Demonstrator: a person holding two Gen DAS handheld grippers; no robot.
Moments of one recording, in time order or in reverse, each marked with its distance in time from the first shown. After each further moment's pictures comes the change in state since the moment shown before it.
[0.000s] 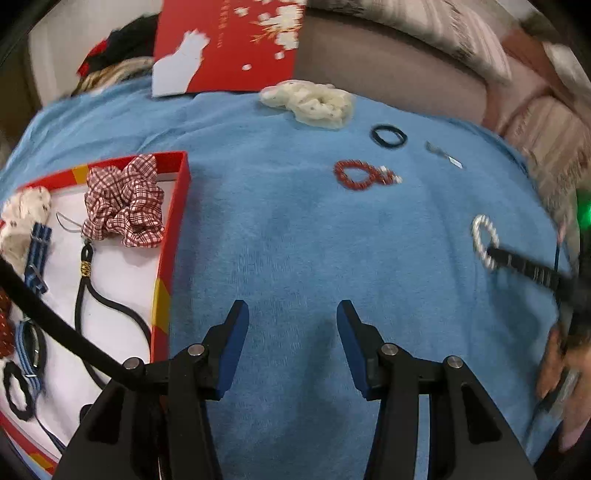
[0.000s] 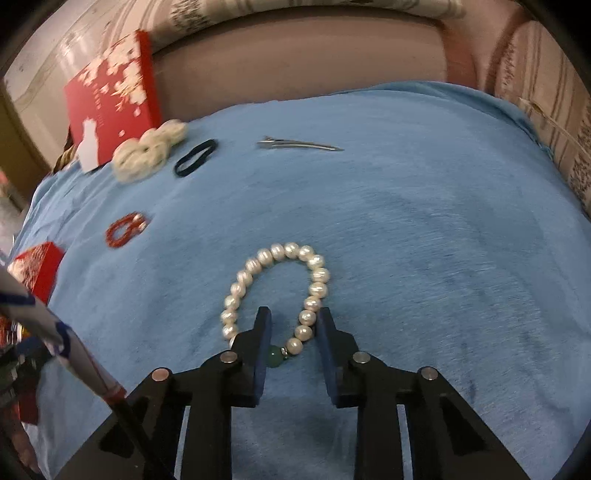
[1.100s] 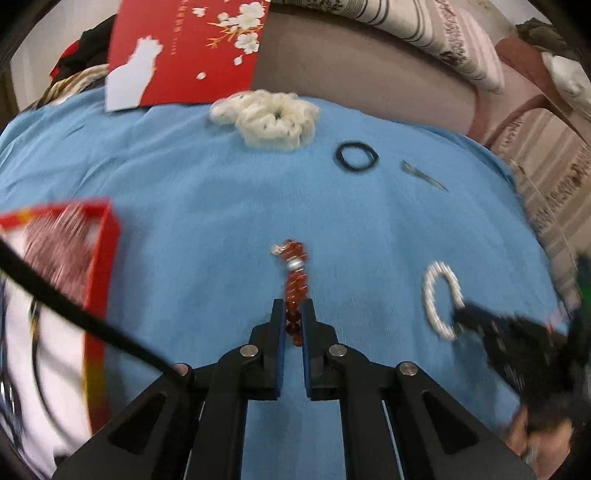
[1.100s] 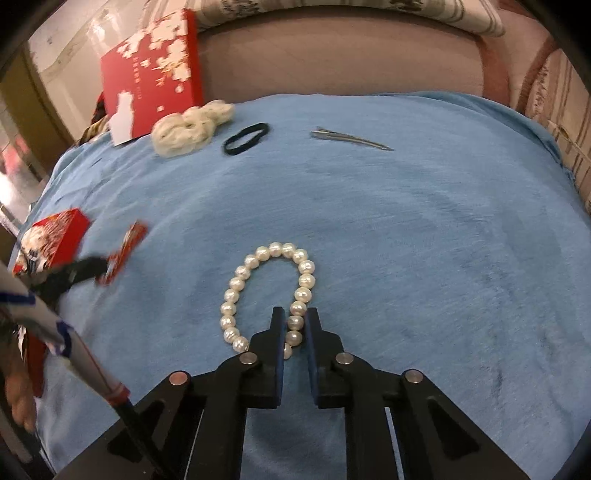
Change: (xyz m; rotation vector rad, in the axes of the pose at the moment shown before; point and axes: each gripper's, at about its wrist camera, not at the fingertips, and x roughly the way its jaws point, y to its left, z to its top) left arm 0.017 -0.040 0.028 0.030 0.011 -0.070; right arm -0.003 0.029 -0.009 -0.096 0.024 0.066
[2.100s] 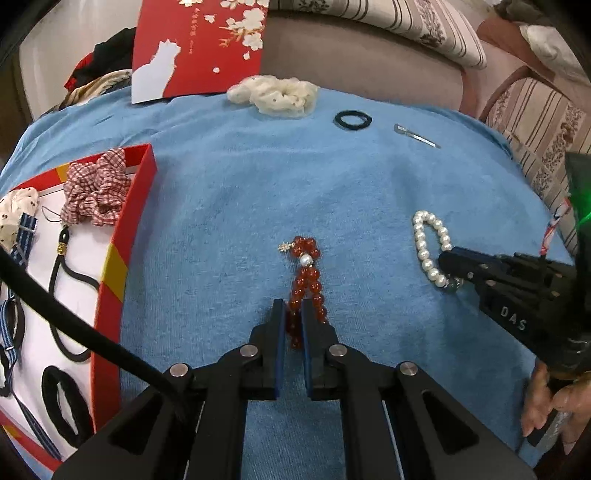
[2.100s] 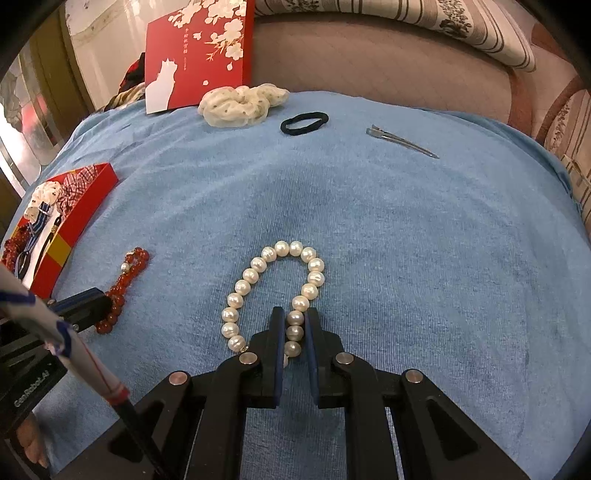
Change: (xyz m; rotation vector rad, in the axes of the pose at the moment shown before) left arm -0.019 0.002 -0.063 0.060 -0.061 0.077; right arm 0.003 0.047 -0.022 -0.107 -0.019 -0.021
